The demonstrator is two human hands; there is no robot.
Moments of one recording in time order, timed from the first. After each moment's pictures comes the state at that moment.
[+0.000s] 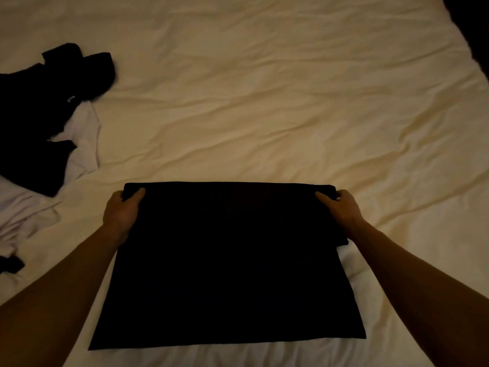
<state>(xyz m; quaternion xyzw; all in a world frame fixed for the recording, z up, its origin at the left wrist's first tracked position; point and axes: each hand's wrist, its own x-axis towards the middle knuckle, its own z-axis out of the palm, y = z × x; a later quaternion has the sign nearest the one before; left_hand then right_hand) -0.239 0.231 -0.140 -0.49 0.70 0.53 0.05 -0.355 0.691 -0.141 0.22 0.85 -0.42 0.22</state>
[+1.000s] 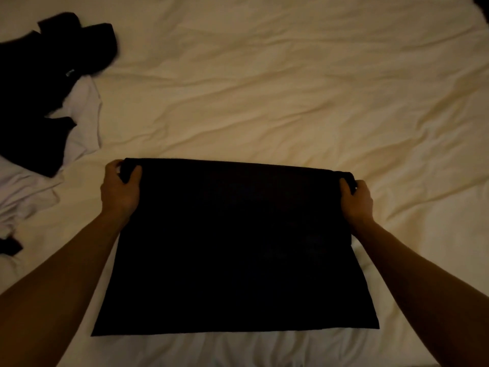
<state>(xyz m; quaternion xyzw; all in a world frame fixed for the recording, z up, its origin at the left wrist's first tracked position) -0.235 0.240 -0.140 -0.42 0.79 0.44 -0.07 -0.338 0.681 -0.154 0.22 0.88 -0.41 0.09</state>
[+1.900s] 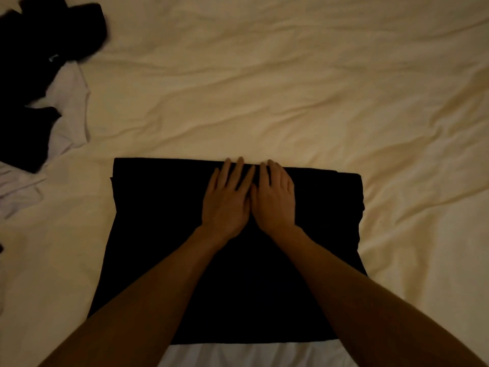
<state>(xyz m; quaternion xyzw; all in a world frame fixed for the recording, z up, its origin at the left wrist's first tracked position) -0.266 0.410 -0.187 0.02 1.00 0.05 0.02 -0.301 0.530 -0.191 -0.18 0.98 -0.11 -0.02</state>
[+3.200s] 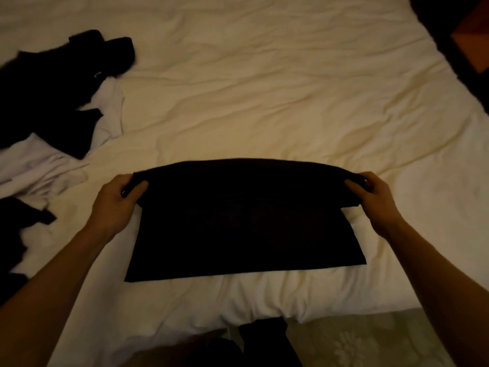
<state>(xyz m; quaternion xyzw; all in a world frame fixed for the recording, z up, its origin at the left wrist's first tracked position) -0.111 0.232 -0.091 -0.22 0.85 0.48 -0.04 -0.219 0.715 -0.074 0.11 0.83 -0.55 0.08</state>
